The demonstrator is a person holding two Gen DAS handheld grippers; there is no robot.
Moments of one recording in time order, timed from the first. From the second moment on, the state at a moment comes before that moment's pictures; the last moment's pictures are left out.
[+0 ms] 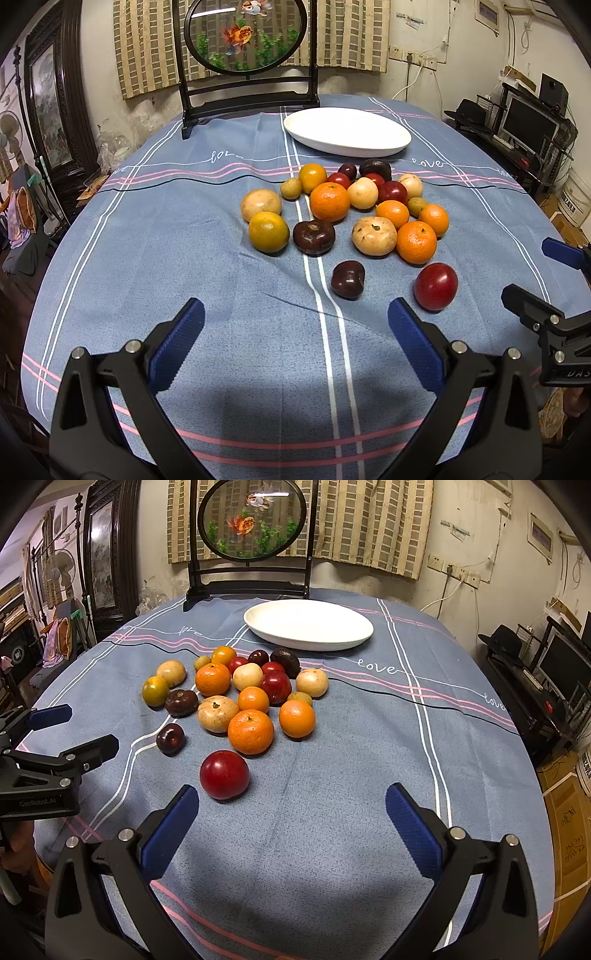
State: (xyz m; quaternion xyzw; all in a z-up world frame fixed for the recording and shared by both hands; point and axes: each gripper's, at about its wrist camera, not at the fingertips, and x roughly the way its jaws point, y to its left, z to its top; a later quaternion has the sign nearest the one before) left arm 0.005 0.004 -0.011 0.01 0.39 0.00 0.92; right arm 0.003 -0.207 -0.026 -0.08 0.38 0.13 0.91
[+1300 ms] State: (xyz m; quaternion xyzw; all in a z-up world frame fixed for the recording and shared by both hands) left arm 0.017 0.023 -0.021 0.00 0.40 -0.01 0.92; right arm 0.023 -0.188 -0.044 -0.09 0.41 0.15 0.90
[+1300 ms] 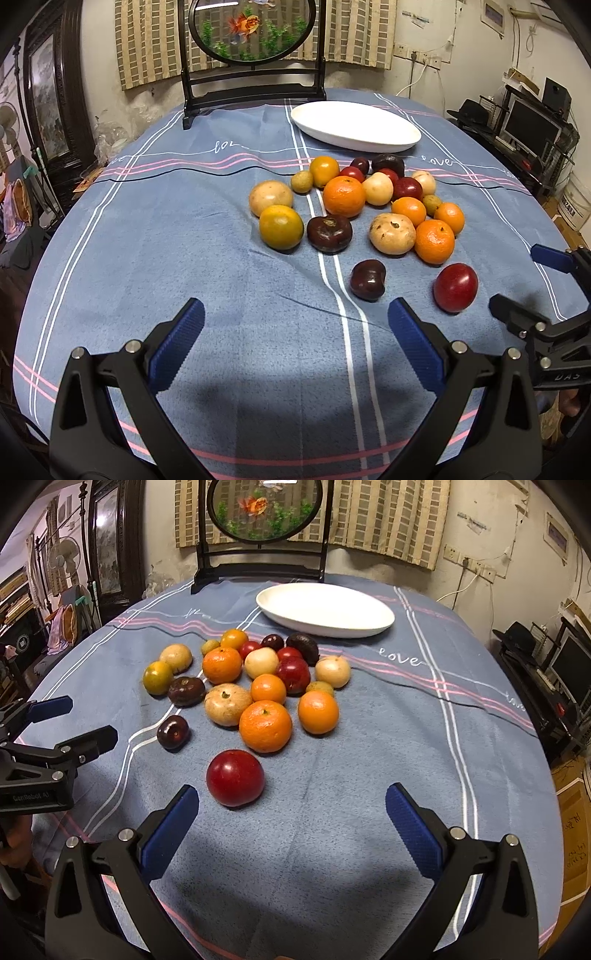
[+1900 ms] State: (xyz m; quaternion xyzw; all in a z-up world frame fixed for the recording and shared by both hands) left arm 0.012 0.037 -0.029 -0.02 0.41 -0.02 0.91; right arm 0.050 -0.166 -0.075 -0.08 0.45 0.20 0.87
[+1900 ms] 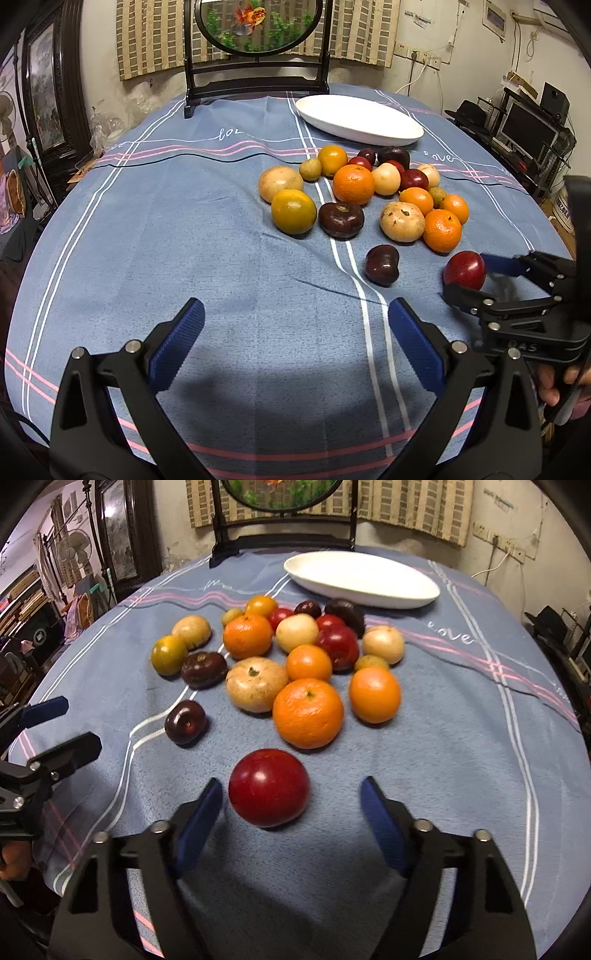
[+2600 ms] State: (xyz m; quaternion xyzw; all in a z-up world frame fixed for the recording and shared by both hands) left arm 0.062 -0.019 -0.051 0.01 0.44 -0.12 0.89; right arm 0.024 -0.229 -0.062 0.01 0.43 0.19 0.88
